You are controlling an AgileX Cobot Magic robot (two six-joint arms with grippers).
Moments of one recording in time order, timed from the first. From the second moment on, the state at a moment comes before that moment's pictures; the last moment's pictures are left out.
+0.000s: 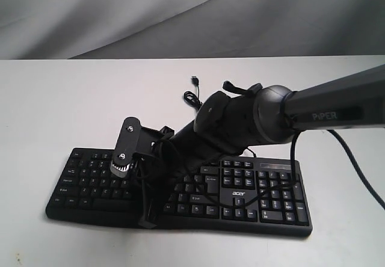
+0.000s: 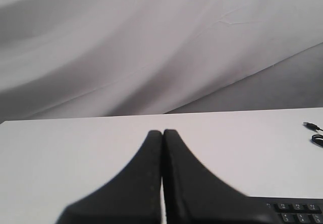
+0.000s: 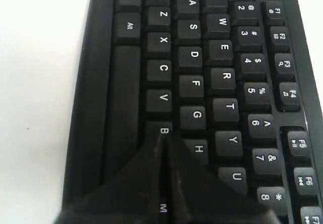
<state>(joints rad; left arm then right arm) 0.15 0.00 0.00 0.12 0.11 -0.07 0.76 2.09 -1.24 1.04 0.46 -1.62</state>
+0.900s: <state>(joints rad) 0.15 0.00 0.00 0.12 0.11 -0.07 0.76 2.07 -1.29 1.04 0.46 -1.60</state>
